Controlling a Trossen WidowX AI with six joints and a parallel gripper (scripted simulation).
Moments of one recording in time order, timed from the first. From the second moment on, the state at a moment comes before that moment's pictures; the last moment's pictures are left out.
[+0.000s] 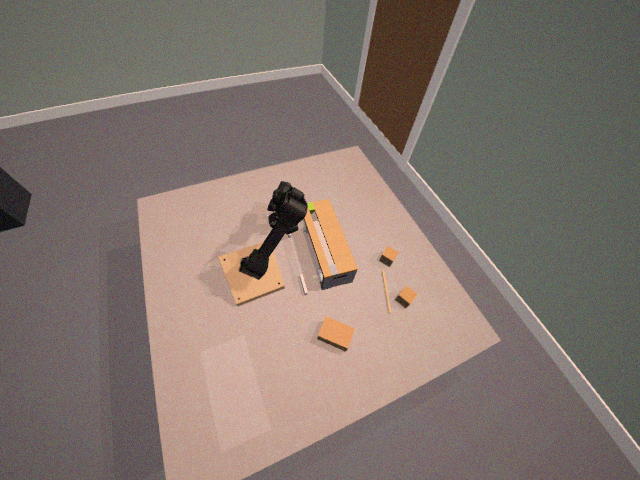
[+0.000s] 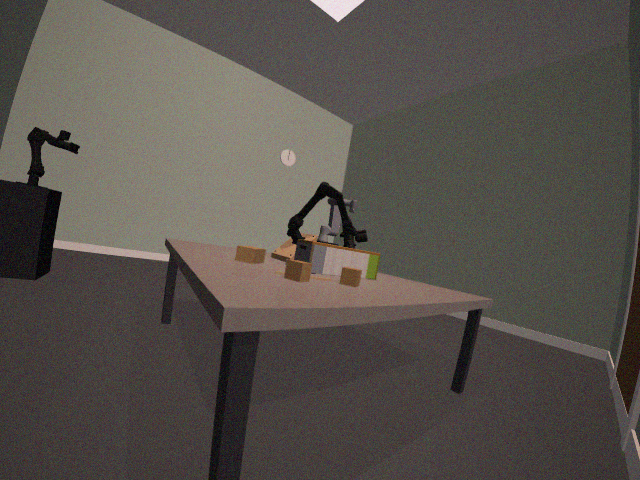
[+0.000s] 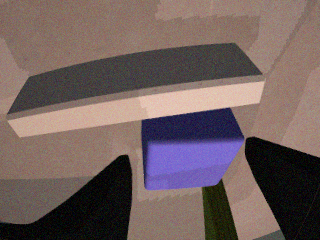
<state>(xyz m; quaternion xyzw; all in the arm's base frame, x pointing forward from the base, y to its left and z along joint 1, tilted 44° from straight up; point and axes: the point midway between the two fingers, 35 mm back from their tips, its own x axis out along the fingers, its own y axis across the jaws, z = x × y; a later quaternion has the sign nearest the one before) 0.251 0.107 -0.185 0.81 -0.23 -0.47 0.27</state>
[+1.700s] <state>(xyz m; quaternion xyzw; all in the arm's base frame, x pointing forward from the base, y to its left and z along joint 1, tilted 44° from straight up) 0.239 0.162 -0.069 0.77 -0.09 -0.52 0.36</state>
